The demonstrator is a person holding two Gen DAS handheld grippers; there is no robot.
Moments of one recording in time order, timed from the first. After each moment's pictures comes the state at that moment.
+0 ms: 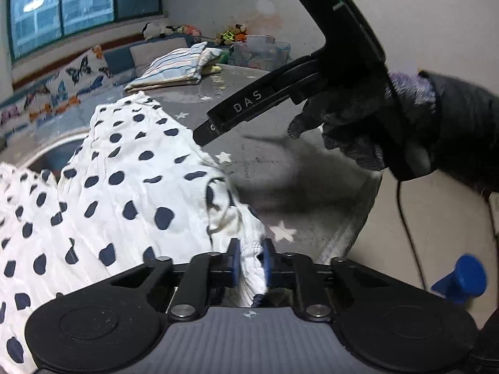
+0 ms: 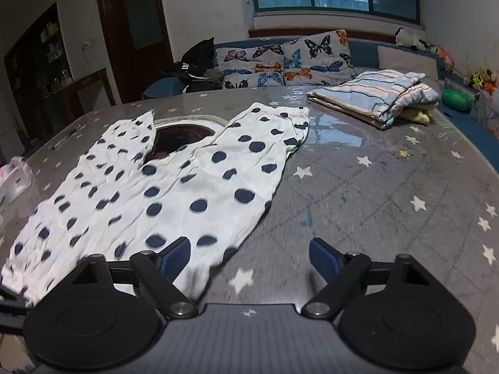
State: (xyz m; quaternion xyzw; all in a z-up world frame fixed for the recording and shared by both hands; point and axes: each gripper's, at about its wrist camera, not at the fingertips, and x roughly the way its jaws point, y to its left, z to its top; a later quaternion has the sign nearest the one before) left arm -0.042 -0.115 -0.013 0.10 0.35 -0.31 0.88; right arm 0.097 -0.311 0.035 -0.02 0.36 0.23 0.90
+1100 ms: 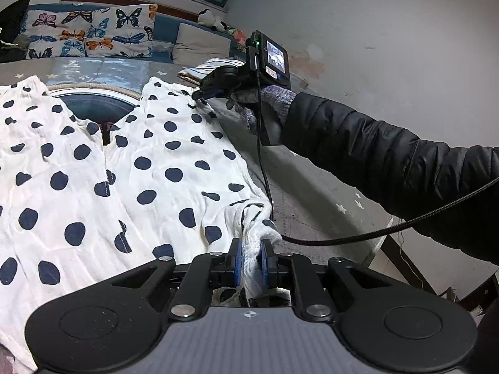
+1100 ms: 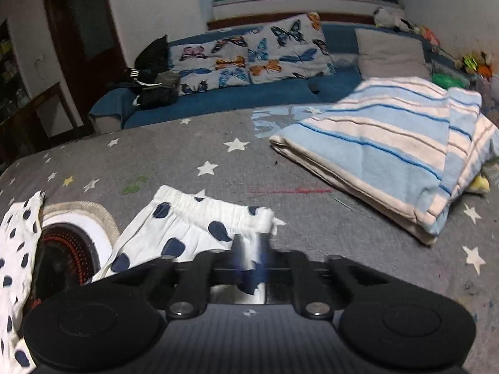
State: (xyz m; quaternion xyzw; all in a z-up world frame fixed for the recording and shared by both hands) left arm -0.005 -0.025 0.016 -0.13 0.37 -0.30 0.87; right arm 0.358 -0.266 0.003 0.01 0.39 0.17 0.91
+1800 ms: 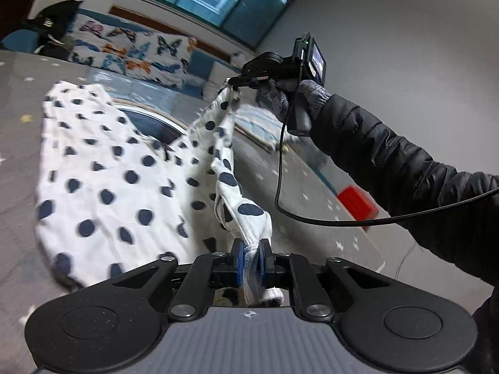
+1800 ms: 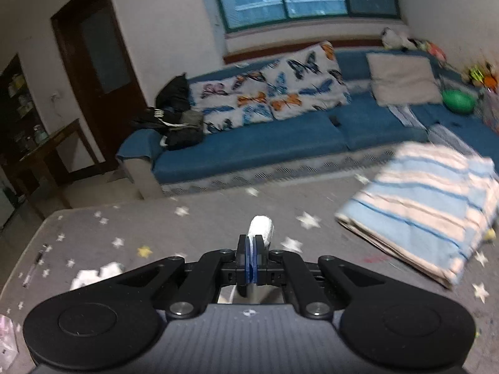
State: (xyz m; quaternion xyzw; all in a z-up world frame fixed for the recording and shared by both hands) left arm -0.067 0.055 0.031 -0.22 0.31 -0.24 0.89; right arm 0.336 -0.190 0.121 0.05 0.34 0.20 0.92
